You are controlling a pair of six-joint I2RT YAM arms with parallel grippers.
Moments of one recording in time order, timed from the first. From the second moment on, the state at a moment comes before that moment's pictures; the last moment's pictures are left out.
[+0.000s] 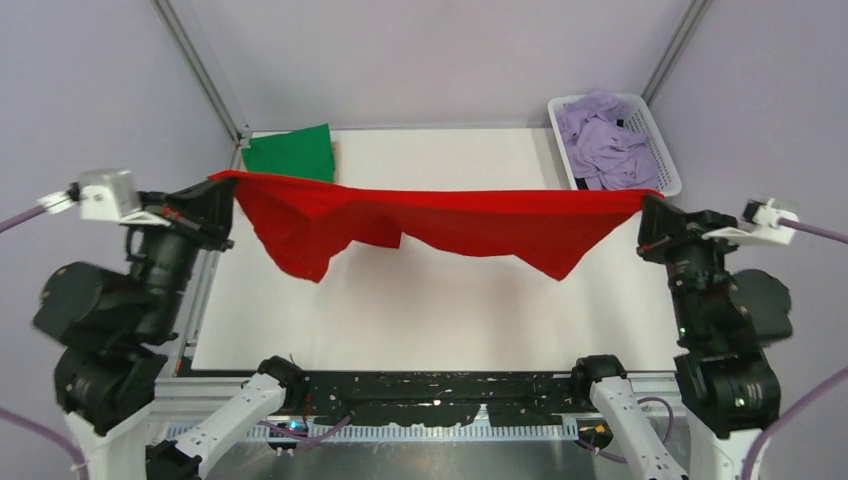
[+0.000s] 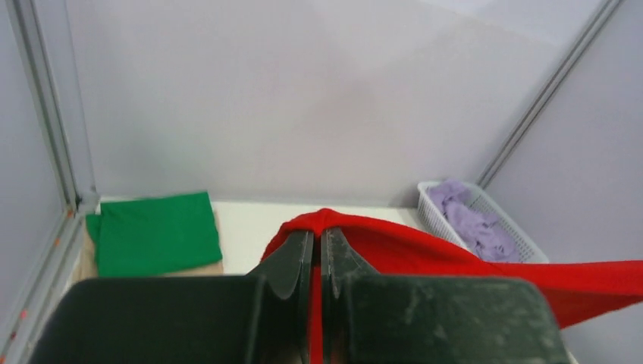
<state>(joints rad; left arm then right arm) -0.47 0.71 1.53 -0.65 -0.30 -0.24 0.08 0.55 1.24 -0.63 0.16 0.36</state>
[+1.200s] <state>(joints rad) -0.36 1.82 1.56 -0.45 -0.33 0.03 0.08 1.26 0.90 -0.39 0.36 0.30</state>
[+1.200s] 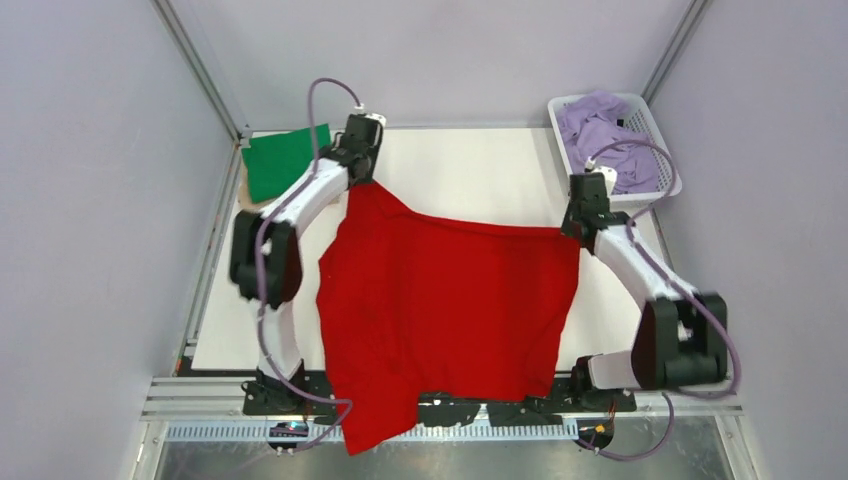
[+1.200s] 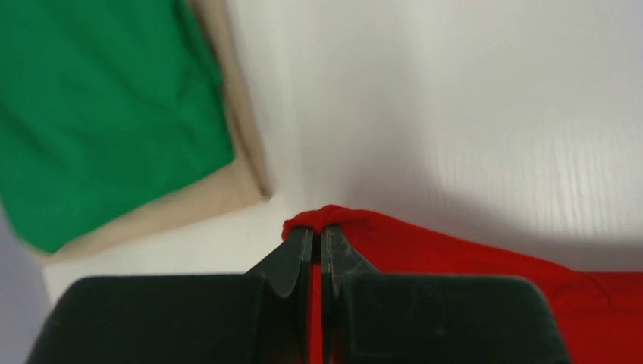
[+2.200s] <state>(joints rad) -0.21 2.32 2.09 -0.69 0.04 -0.30 0.07 1.78 1.23 -0.35 0.29 0.39</state>
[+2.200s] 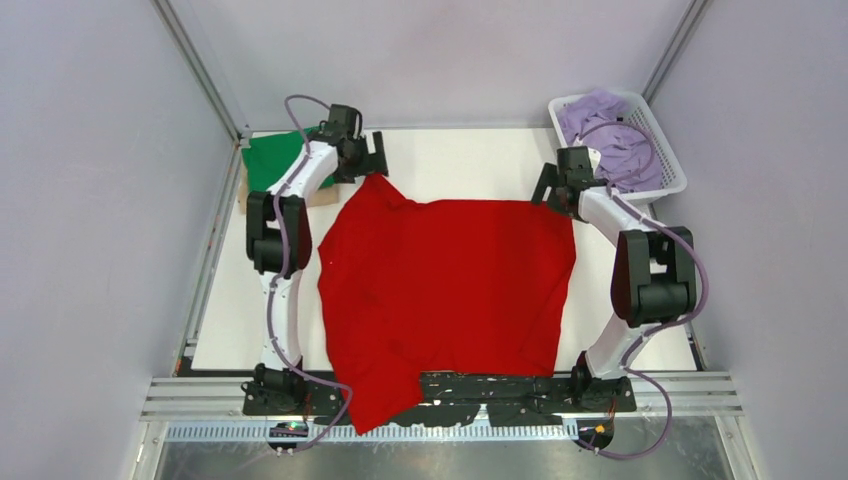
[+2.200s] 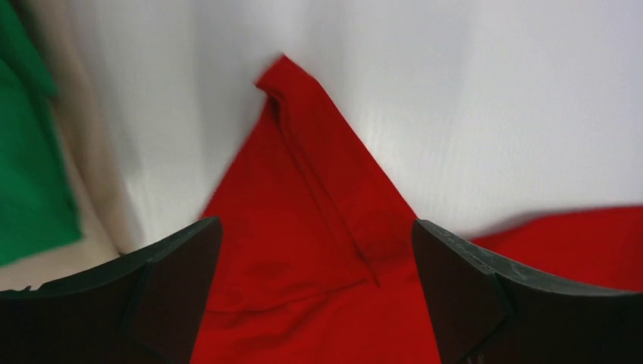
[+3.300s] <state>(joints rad) -0.30 2.28 1.75 -0.12 0.18 -0.98 0.08 1.48 0.92 -0.22 0.03 0.40</state>
